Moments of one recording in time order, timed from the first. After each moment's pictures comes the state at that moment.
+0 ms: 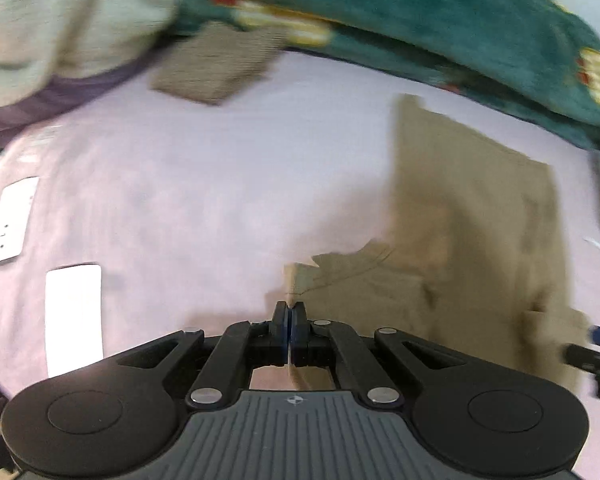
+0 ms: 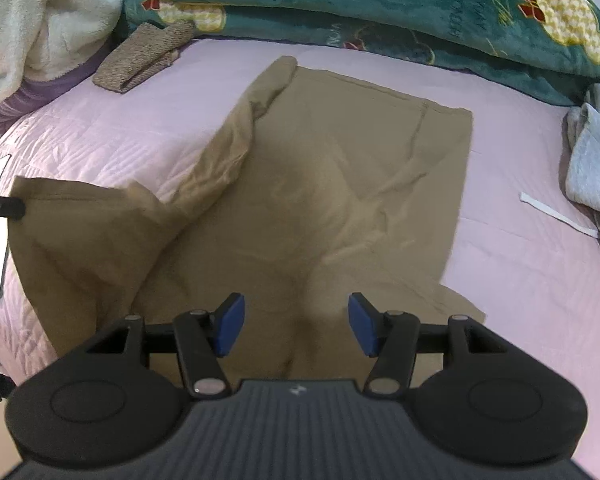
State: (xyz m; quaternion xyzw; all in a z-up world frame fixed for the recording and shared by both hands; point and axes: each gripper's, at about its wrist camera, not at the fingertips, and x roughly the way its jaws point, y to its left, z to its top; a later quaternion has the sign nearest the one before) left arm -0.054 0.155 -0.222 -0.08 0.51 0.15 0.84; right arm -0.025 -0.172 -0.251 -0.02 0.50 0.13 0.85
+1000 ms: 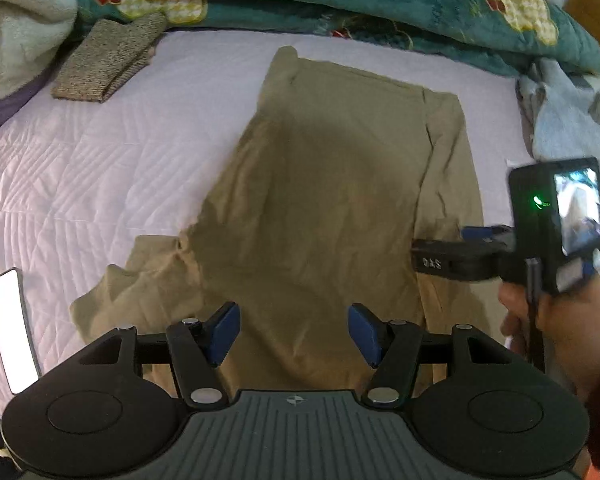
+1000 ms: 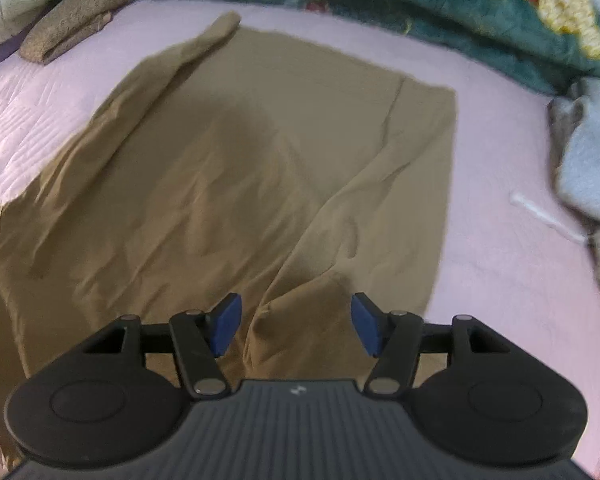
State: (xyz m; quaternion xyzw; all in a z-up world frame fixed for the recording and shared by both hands) left arm -0.046 0.032 -0.206 -0.05 0.55 0.01 0.83; right arm 0.041 -0.163 -0.317 -0.06 0.55 0.06 0.83
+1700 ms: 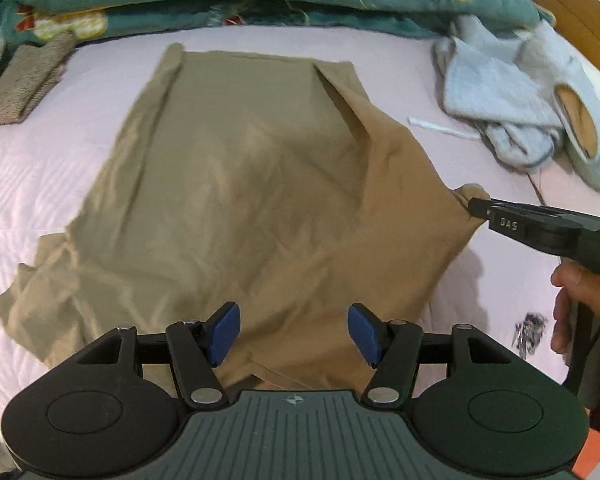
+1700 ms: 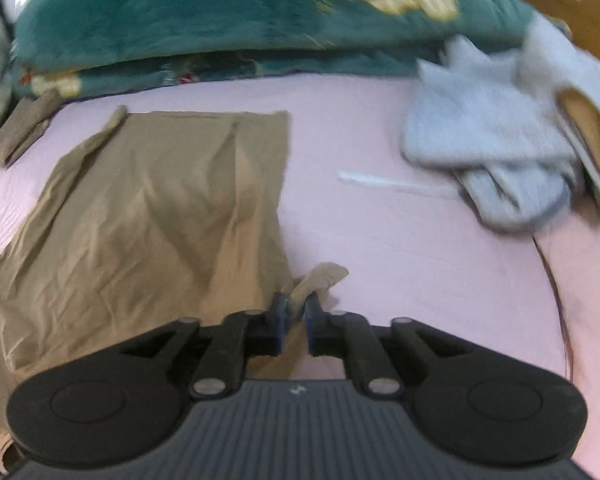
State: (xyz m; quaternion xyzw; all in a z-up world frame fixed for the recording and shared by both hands) left arm -0.072 -0.098 -0.205 -0.04 0.56 -0.07 0.82; right arm -0.050 -0.337 -0.250 0.05 0.47 -0.03 0.88
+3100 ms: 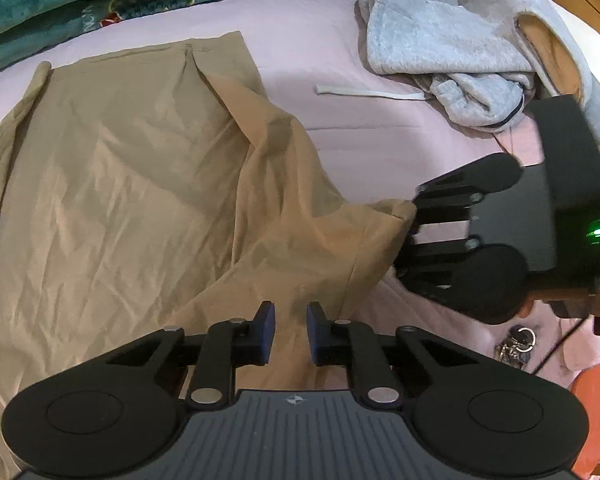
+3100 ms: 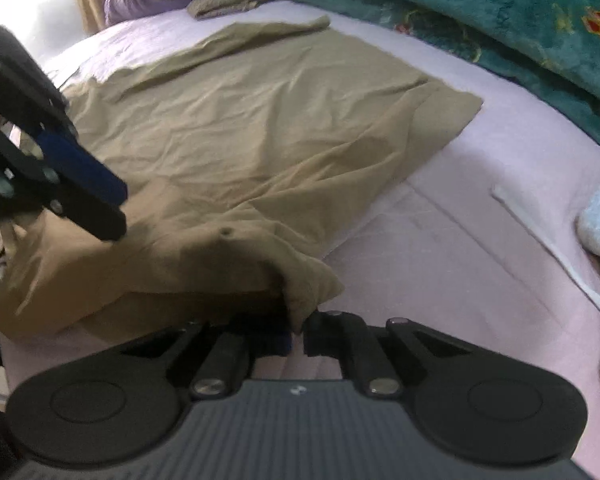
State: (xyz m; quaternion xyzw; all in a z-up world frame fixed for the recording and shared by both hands) left arm -0.005 -0.227 -0.271 0.01 0.57 -0.16 0.81; right arm -0.010 -0.382 -0.330 -0.14 0.46 0.33 0.81
